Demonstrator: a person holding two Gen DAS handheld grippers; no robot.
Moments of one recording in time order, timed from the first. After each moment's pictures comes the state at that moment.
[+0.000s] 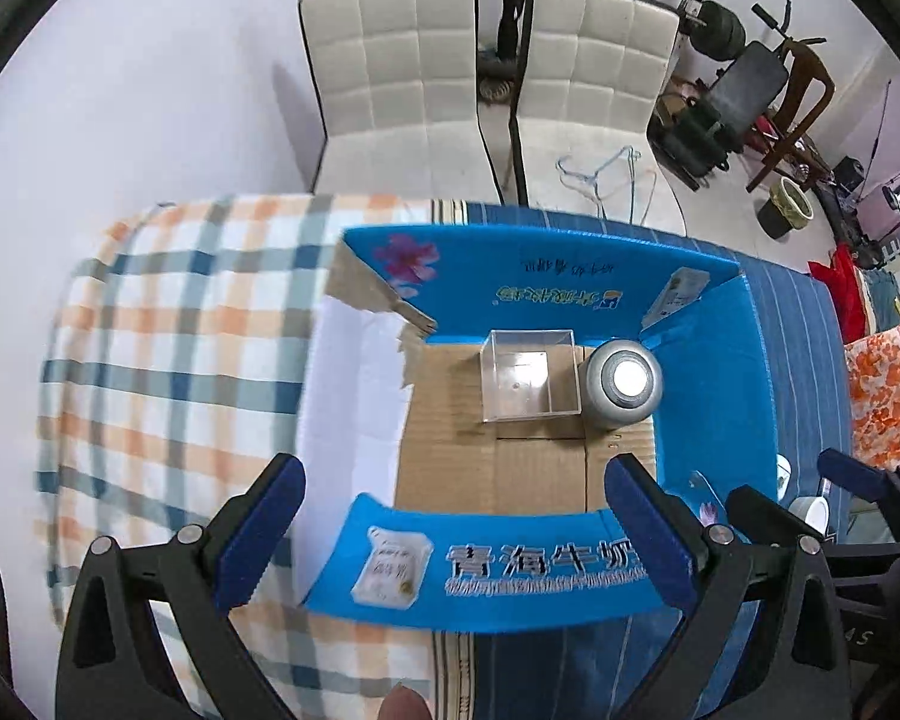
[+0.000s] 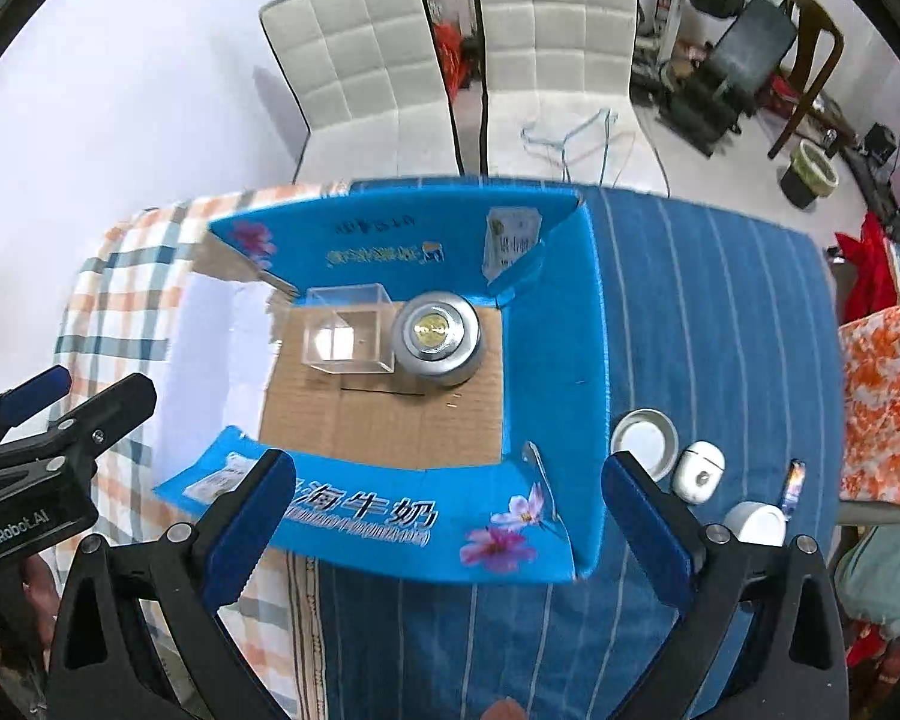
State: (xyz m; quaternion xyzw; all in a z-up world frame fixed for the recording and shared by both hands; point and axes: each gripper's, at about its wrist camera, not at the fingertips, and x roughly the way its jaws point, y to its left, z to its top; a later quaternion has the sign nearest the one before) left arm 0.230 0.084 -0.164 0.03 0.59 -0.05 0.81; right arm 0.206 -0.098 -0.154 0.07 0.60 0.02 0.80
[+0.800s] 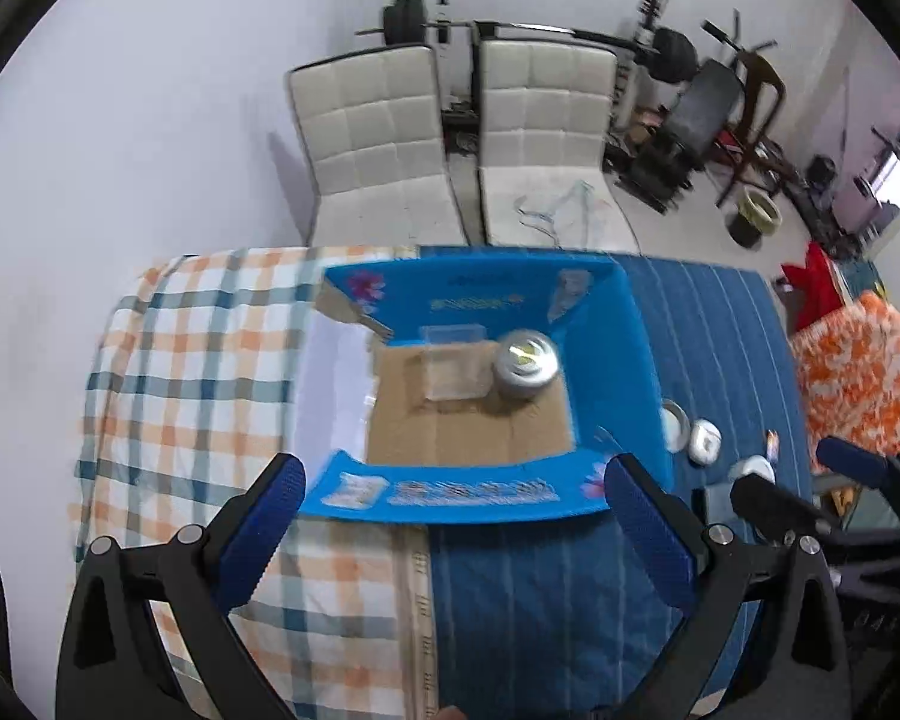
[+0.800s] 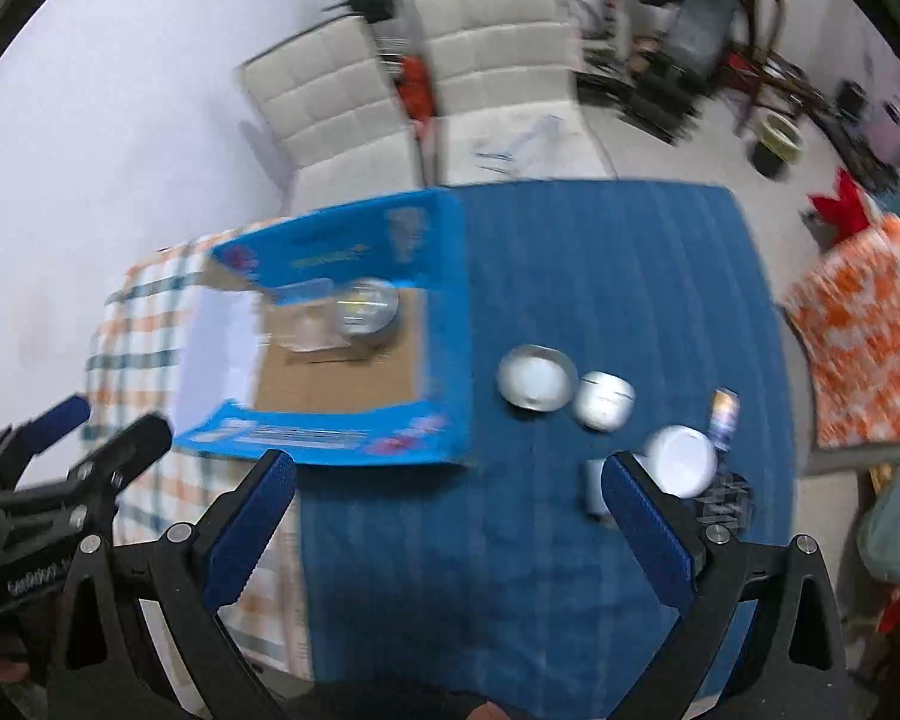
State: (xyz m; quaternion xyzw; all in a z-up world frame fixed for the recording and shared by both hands) left arm 0.138 0.013 -0.078 0.06 0.54 -0.07 0.84; right arm 0.109 -0.226 -0.112 0.14 0.58 0.01 0.80
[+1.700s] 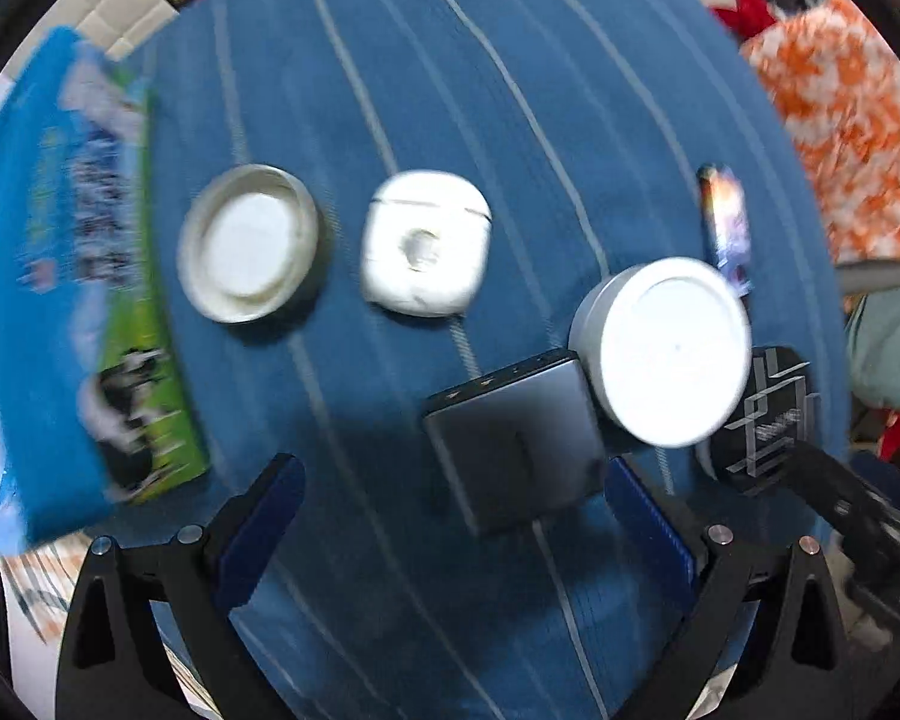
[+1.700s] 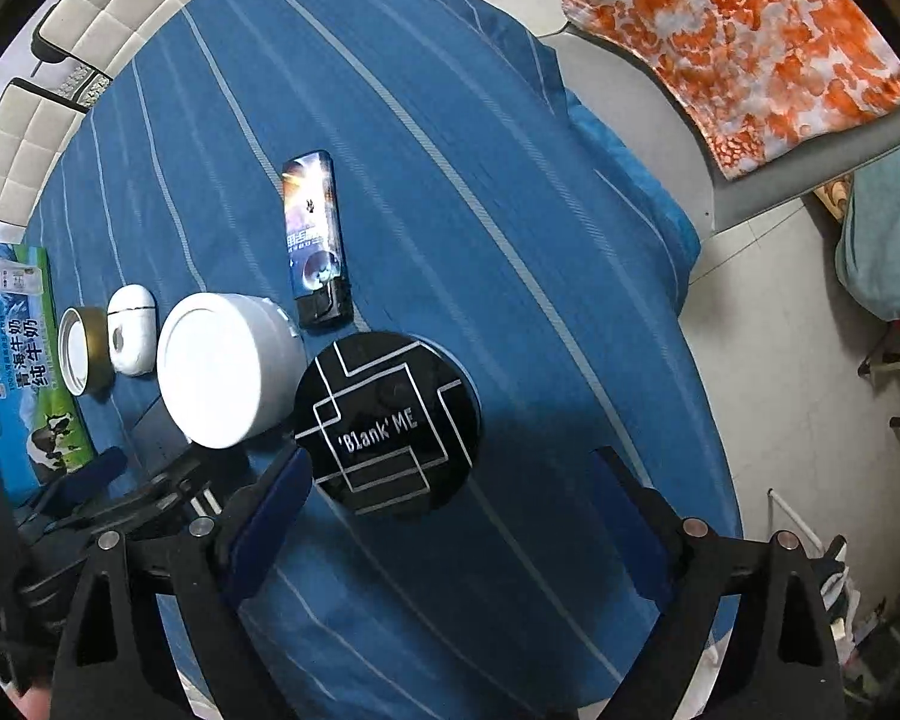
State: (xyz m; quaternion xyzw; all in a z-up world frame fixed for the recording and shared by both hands) left arm 0.101 -0.289 -0.350 0.19 0.71 -0.16 0.66; right arm 0.041 -0.478 -0.358 0.30 0.67 -0.18 0.65
